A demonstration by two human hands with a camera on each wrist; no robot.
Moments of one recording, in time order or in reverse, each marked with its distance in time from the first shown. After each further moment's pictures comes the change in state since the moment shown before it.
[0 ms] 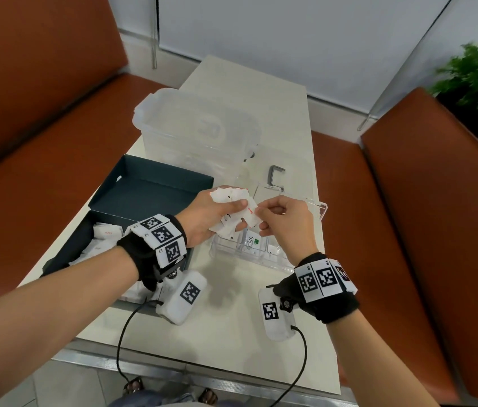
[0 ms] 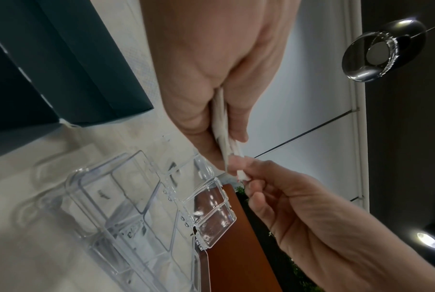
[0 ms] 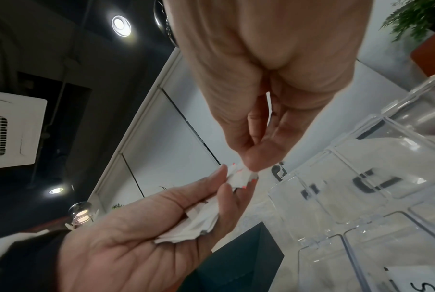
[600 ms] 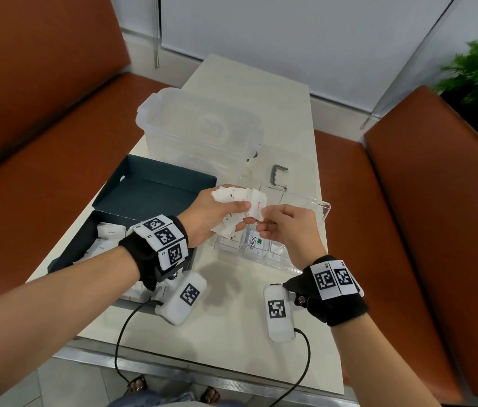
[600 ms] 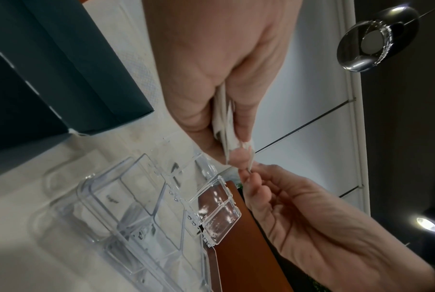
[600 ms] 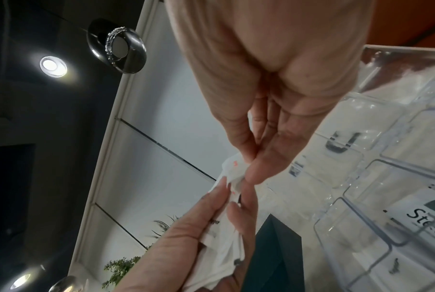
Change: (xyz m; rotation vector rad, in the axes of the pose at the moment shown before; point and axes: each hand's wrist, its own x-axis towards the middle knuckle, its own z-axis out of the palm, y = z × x) left_hand 0.000 -0.001 -0.002 0.092 0.012 0.054; right_hand -0.003 0.004 -0.002 0.369 -0.084 0.221
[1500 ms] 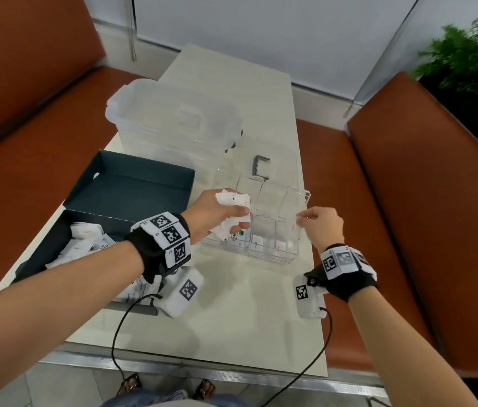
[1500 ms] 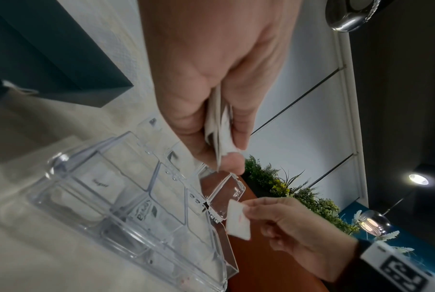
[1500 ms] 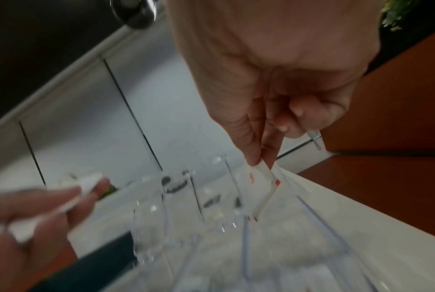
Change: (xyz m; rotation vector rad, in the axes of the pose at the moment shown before) left_hand 0.016 -0.021 0.027 0.168 -0.067 -0.088; right_hand 0.048 0.035 -0.106 -0.776 0.365 -0.010
